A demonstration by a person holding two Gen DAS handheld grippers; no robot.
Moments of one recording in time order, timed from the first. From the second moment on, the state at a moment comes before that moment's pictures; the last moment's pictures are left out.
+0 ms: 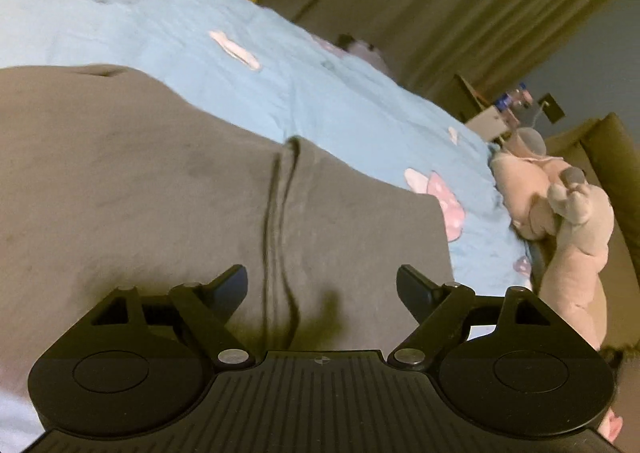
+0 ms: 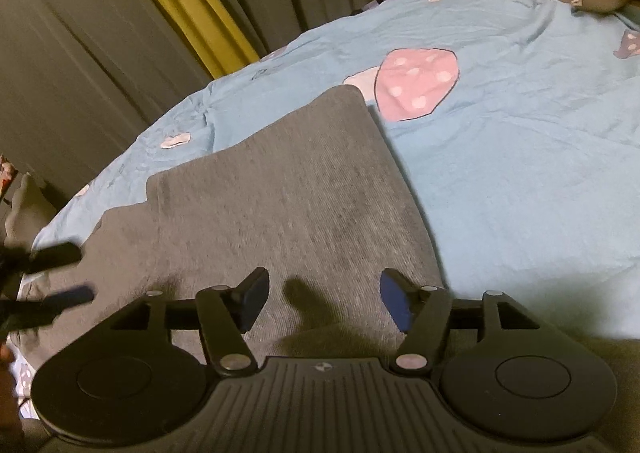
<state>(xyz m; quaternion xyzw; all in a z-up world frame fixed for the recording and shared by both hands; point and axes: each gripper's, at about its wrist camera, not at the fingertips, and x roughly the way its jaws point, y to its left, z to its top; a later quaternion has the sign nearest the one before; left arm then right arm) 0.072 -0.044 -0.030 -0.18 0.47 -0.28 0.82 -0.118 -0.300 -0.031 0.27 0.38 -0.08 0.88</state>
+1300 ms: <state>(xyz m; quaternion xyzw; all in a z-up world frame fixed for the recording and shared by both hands) 0.108 -0.025 -0.016 -0.17 0.46 -0.28 0.82 -0.119 -0.300 -0.026 0.28 0.33 -0.06 0.90</state>
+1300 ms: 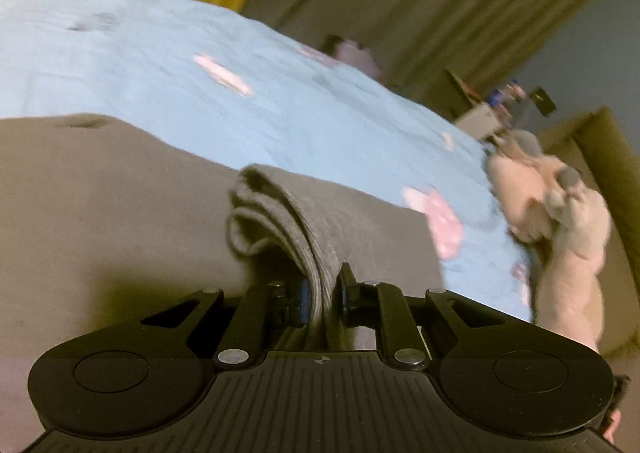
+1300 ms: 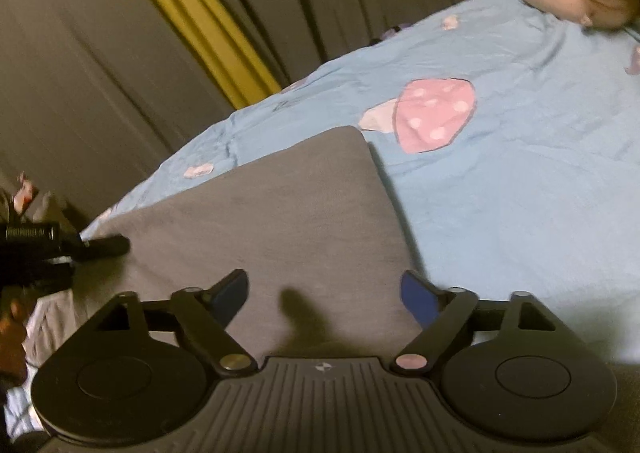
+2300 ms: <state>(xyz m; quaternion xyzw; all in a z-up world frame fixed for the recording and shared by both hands) 0.131 -0.039 -0.040 -0.07 0.41 -0.22 0.88 -0.094 -0.286 -0.046 0.25 0.38 -0.07 0.89</state>
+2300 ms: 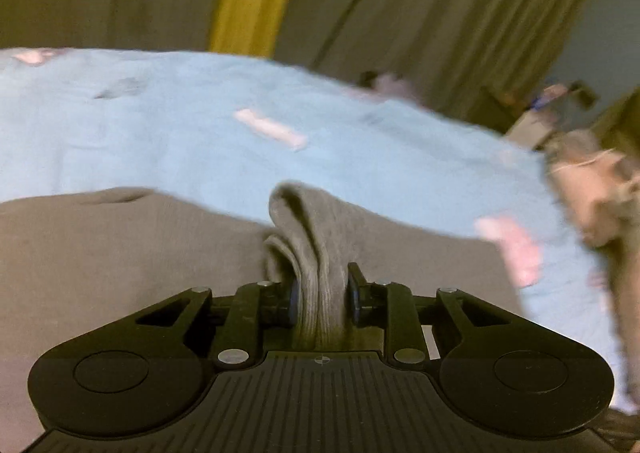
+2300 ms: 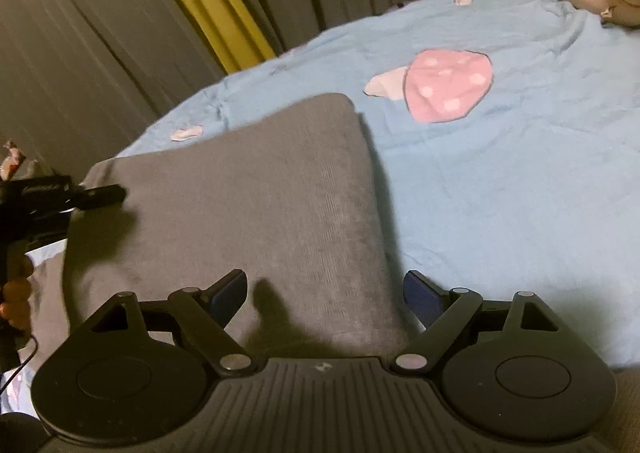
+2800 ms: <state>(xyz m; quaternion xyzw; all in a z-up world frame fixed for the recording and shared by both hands) 0.051 -0.032 -0.041 0.02 0.43 -0.14 0.89 -0.113 -0.266 -0.018 0.18 0.28 -0.07 0.94</state>
